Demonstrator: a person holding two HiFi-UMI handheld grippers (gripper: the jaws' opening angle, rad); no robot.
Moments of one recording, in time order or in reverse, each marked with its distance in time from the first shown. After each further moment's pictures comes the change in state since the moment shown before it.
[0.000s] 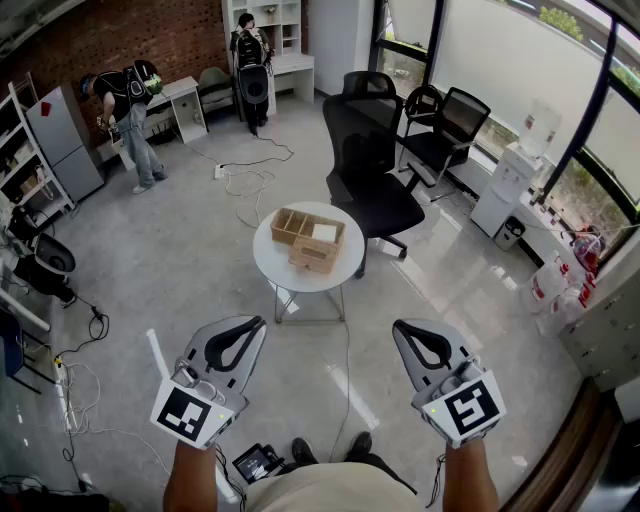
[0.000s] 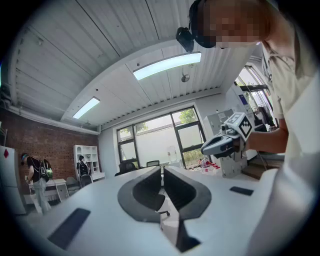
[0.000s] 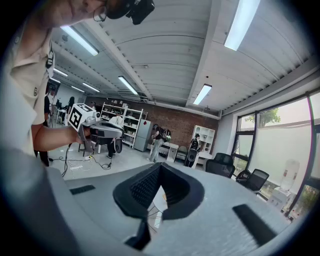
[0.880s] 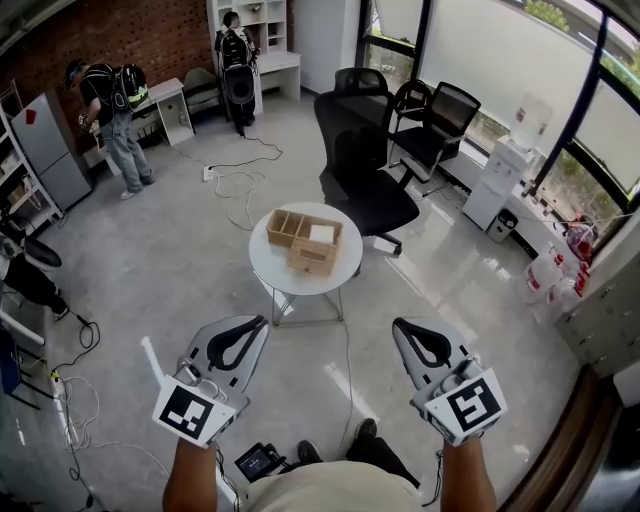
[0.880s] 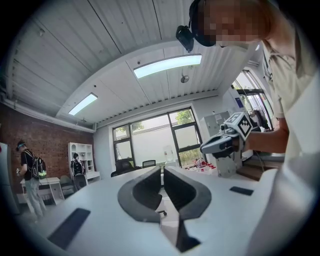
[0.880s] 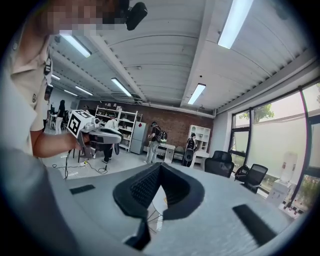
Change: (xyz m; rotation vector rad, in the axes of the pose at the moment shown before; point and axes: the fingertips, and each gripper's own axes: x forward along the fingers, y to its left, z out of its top) left arm 0.007 0.037 -0.017 0.013 -0.040 -0.049; right arm 0.035 0.008 -0.001 0.036 -0.019 -0.050
